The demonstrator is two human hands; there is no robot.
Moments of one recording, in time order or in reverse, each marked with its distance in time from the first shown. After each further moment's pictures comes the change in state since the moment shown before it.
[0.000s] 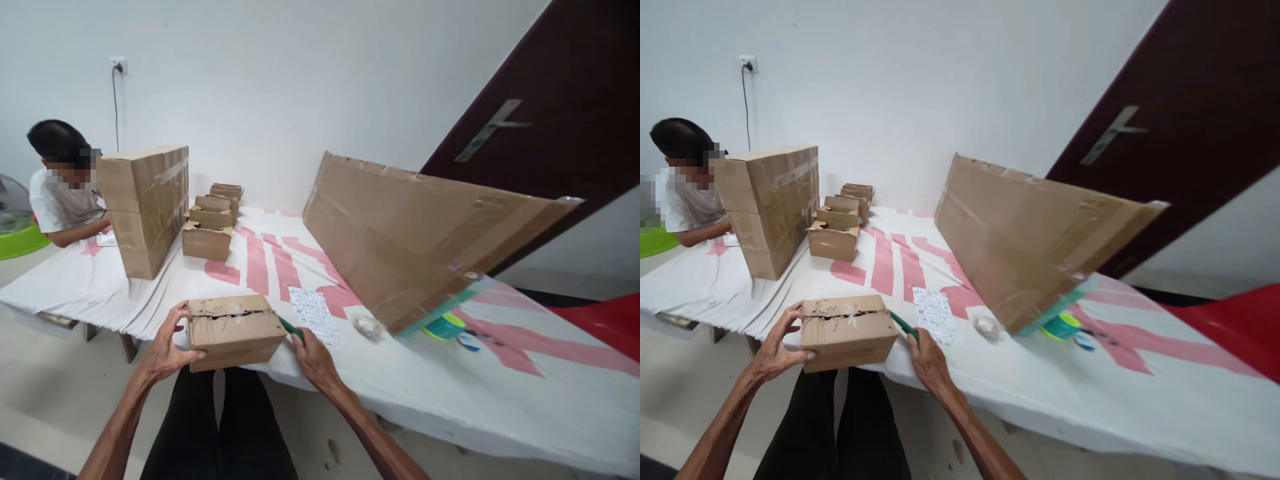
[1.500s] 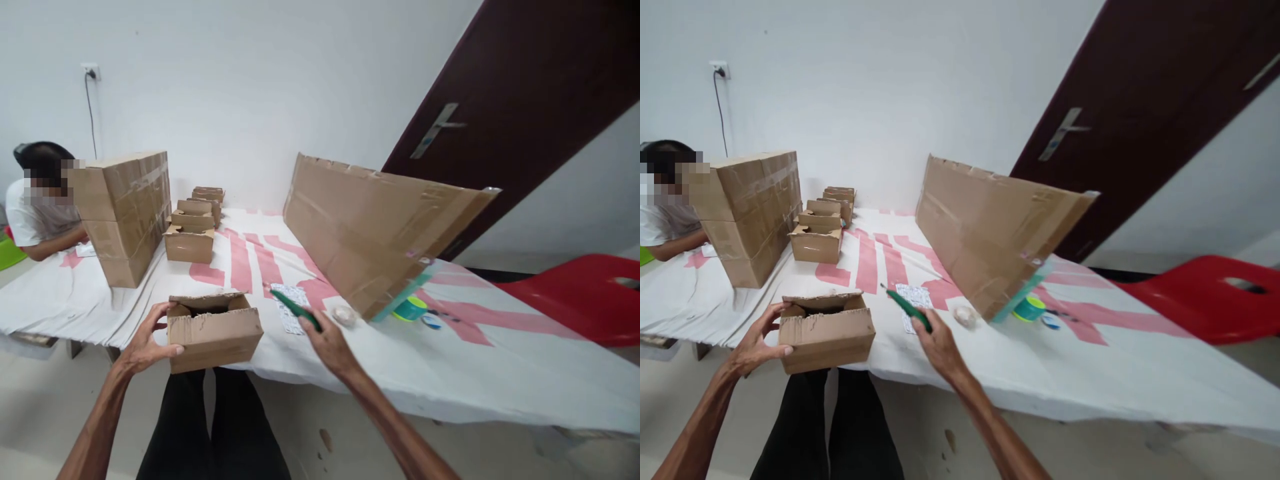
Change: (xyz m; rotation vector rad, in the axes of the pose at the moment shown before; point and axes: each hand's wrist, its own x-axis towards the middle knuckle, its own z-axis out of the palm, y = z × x) left_hand 0.029 -0.008 -0.022 -0.043 -0.085 0.048; right_hand 0.017 -0.032 -0.084 0.201 0.115 -0.070
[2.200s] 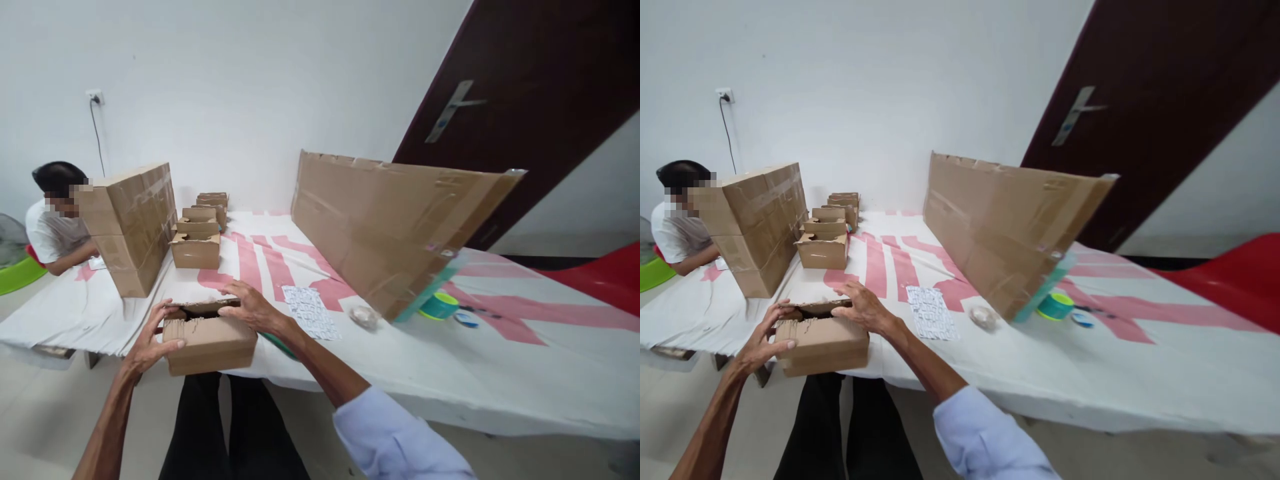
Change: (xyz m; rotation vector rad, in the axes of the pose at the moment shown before) left_hand 0.008 0.013 -0.020 0.157 0.045 -0.080; right_hand 0.078 -0.116 0.096 0.163 -0.444 -0.434
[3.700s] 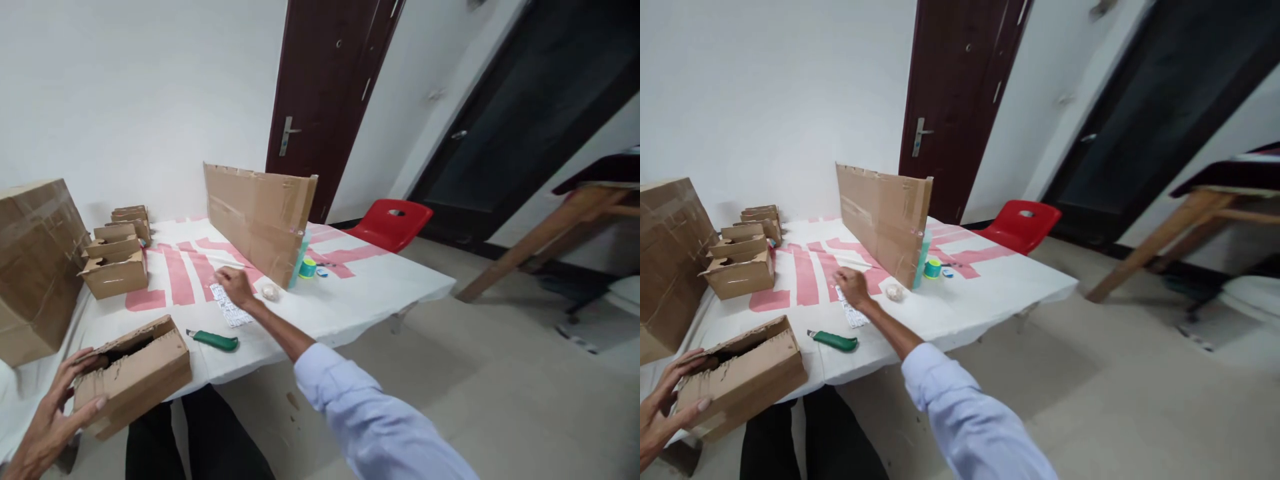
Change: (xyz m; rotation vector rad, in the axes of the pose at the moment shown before) left_hand 0.021 -0.024 -0.009 0.219 0.036 0.117; right_hand -0.037 0.095 -0.097 -0.252 0.482 0.515
